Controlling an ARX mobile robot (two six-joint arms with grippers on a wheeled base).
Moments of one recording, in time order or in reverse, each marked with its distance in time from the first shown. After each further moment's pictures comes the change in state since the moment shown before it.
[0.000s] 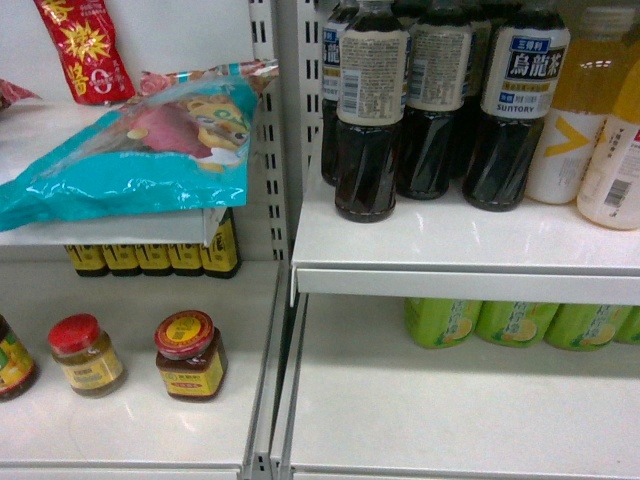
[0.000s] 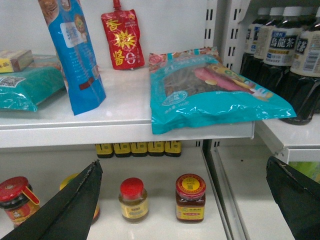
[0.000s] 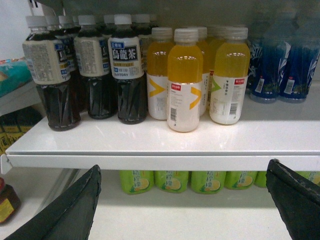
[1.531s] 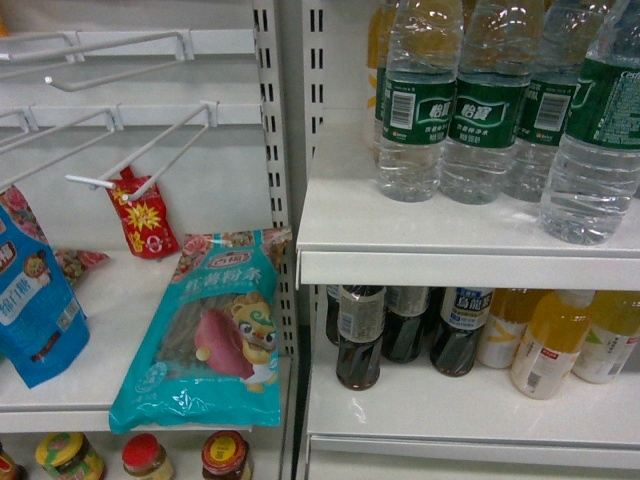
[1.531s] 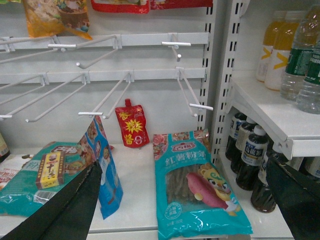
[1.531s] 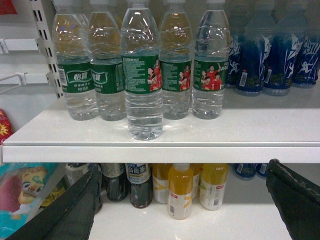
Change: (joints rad) left arm 0.000 0.000 0.000 0.004 0.000 0.001; right arm 0.000 0.000 0.000 0.001 0.000 0.001
